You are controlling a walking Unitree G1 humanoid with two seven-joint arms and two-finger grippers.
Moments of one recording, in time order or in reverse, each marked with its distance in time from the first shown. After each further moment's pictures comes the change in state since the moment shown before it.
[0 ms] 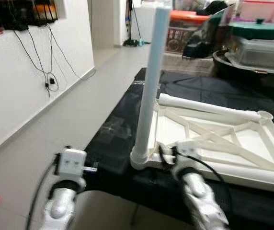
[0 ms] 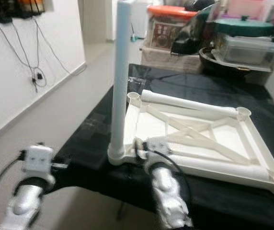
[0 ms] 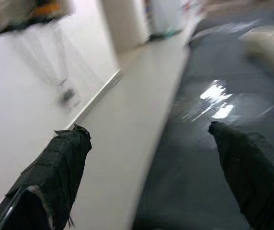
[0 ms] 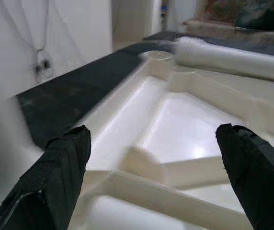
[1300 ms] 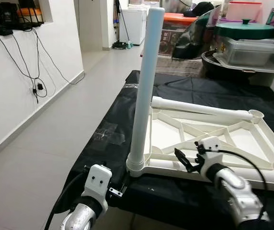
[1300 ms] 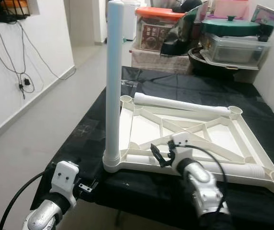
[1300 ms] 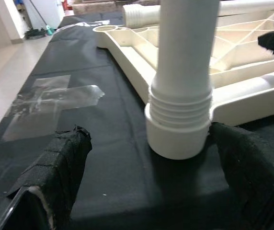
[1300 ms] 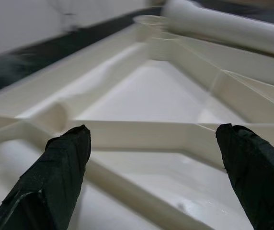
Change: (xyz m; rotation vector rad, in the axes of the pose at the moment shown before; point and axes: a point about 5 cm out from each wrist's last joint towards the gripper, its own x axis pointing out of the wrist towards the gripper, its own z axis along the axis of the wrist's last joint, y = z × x) left arm -0.033 -0.064 -0.007 -0.116 0.048 -0.454; right arm -0.008 -0.115 -0.001 -0.003 0.149 0.292
